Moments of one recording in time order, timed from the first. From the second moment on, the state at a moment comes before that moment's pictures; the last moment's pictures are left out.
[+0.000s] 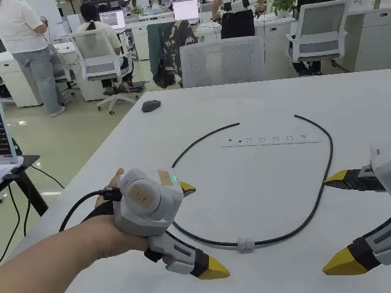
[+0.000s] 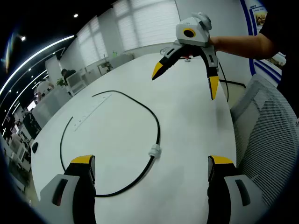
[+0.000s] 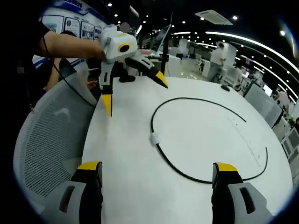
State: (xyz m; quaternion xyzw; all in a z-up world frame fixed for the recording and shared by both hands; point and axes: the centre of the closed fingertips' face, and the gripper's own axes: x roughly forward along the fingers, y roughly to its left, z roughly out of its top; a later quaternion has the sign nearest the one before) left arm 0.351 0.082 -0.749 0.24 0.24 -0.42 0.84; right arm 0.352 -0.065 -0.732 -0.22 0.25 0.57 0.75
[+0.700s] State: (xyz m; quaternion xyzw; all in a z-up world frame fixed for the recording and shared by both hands) left arm 0.355 0.091 -0.730 0.20 0.22 -0.39 0.87; right arm 0.346 -0.077 -0.738 -0.23 0.26 0.55 0.76
